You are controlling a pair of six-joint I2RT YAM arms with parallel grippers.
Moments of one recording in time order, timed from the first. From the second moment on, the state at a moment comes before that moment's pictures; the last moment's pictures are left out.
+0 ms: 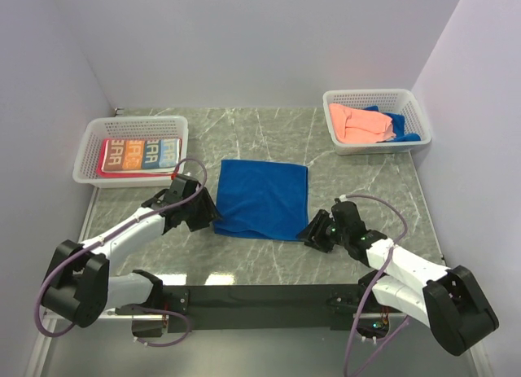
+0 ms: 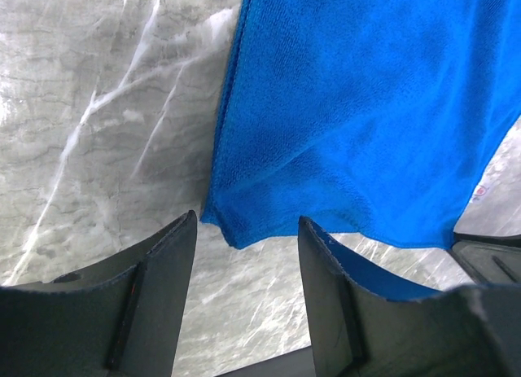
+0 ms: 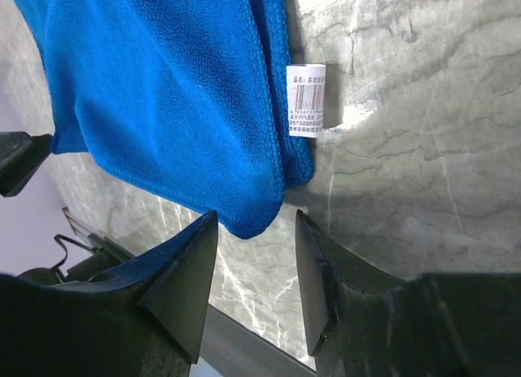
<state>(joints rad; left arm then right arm) -0.43 1.21 0.61 -0.35 0.11 -0.85 0.46 1.00 0.25 -0.06 -0.26 1.02</state>
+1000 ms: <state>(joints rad) -0.44 1.25 0.59 -0.31 0.11 -0.90 0.46 1.05 0.24 0.03 -0.28 1.06</state>
